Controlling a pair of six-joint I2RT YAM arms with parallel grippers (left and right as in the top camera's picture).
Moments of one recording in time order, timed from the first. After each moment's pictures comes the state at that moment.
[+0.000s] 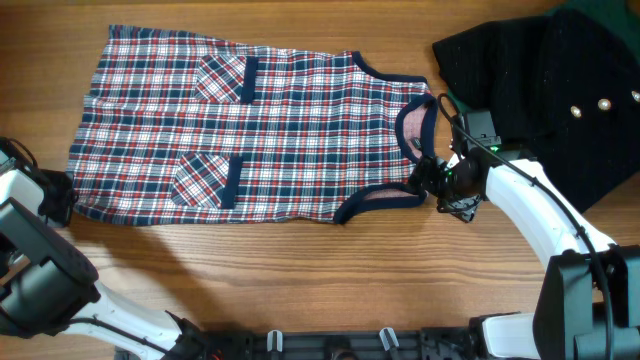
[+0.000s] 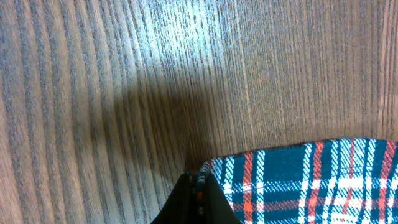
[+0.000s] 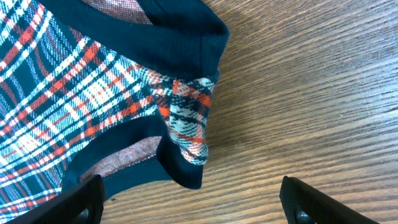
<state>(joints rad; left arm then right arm) 0.75 1.93 1.15 -0.48 -0.07 -0.70 0.12 1.57 0.90 -0.75 -0.19 0.63</state>
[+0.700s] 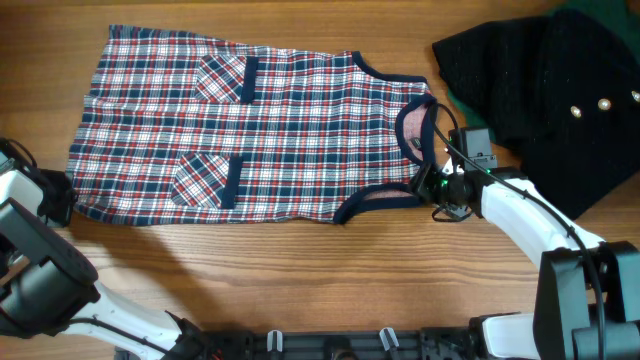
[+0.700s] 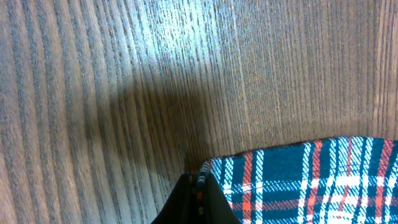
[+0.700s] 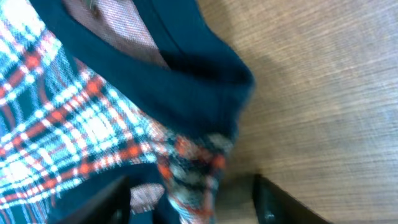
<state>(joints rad) 0.75 1.93 1.15 -0.48 -0.05 -0.70 0.12 1.57 0.73 -0.41 -0.20 0.60</state>
